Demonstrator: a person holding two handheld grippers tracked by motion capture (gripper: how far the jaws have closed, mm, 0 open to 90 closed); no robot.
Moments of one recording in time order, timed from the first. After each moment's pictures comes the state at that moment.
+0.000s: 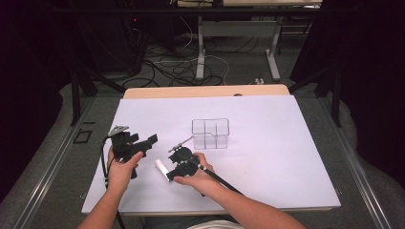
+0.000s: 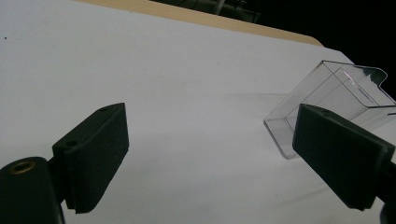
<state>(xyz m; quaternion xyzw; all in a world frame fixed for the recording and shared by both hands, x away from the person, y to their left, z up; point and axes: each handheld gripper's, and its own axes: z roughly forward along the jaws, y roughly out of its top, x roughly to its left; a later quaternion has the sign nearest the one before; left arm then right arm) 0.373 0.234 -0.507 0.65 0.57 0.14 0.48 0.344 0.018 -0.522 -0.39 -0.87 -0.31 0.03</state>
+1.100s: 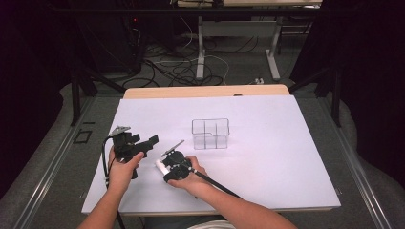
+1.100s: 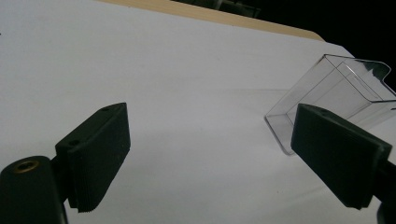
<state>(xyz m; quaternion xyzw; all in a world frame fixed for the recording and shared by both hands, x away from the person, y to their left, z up) 0.374 0.231 -0.509 0.65 0.57 0.14 0.48 0.344 0.040 -0.541 -0.40 -0.88 -0.27 0.02</state>
